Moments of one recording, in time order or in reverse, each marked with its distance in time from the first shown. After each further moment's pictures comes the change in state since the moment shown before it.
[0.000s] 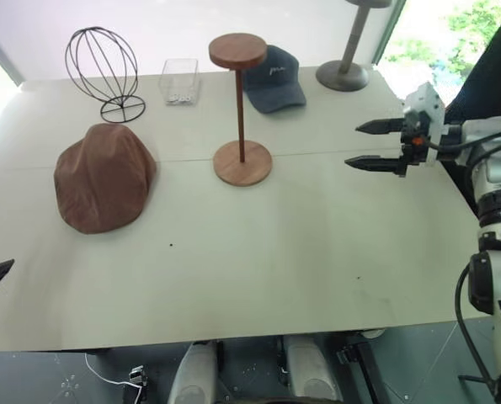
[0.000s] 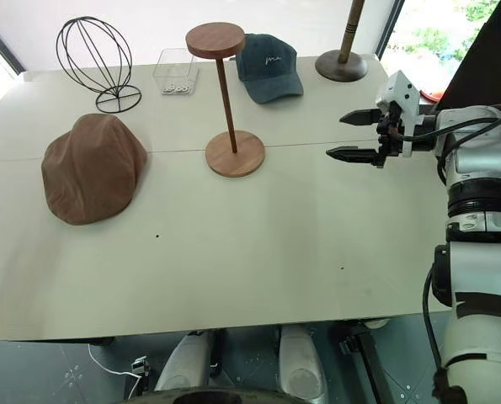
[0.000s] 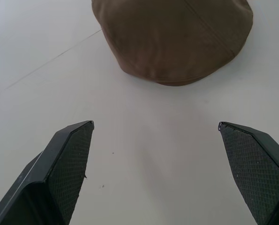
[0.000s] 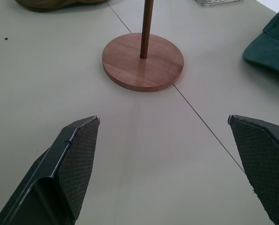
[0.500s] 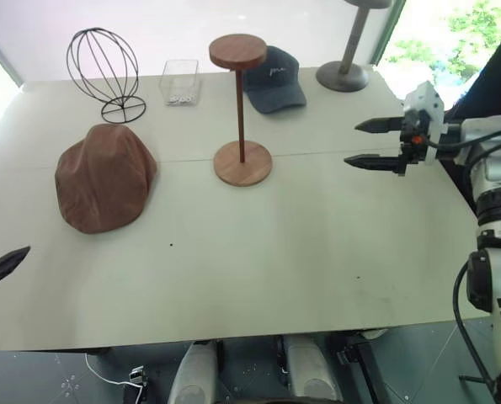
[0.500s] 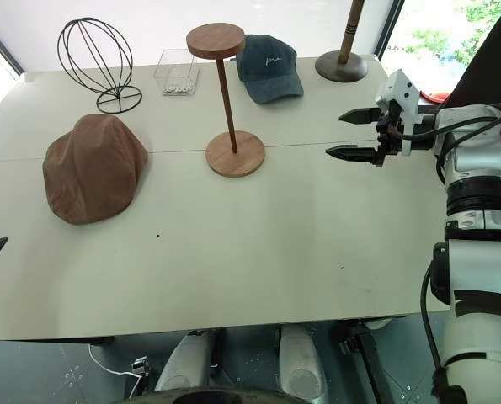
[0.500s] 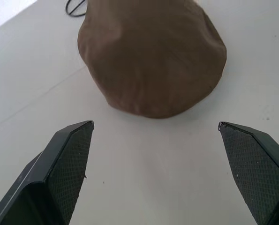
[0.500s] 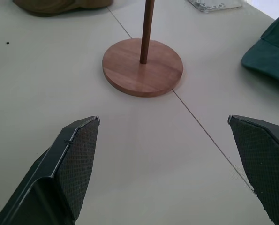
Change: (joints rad) left arm -0.073 -0.003 -0.037 -0.149 -0.021 0.062 0.030; right arm -0.025 0.003 0.000 0.004 0.003 0.002 0.008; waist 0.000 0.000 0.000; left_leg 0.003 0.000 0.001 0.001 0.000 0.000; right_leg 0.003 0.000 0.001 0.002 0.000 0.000
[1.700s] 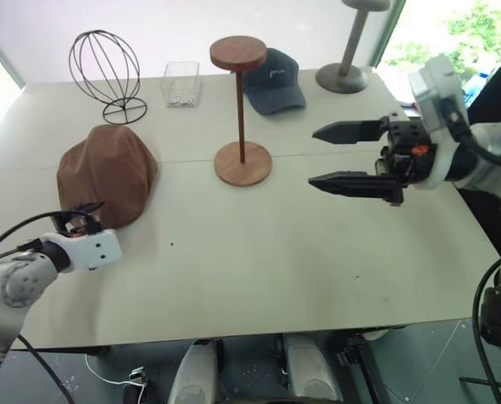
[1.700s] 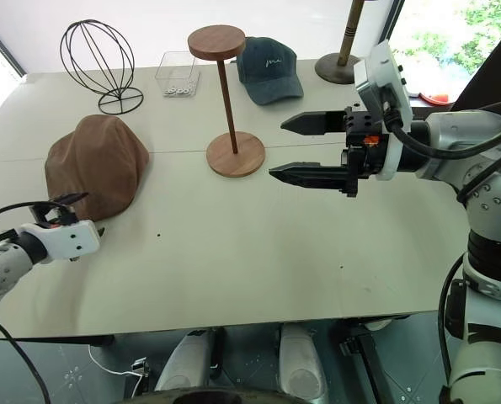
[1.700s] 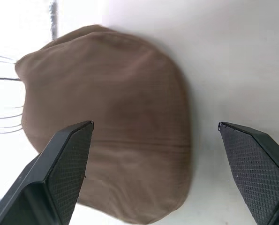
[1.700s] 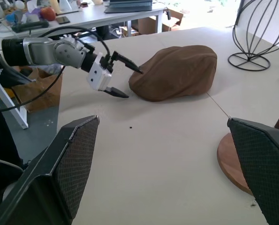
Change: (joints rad) left arm -0.307 0.035 -0.775 0.185 0.877 -0.614 0.523; right arm 0.279 -0.052 -0.188 -1.137 0.661 0.899 -0.385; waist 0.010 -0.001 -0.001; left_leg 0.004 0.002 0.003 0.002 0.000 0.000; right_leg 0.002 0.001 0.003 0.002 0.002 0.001
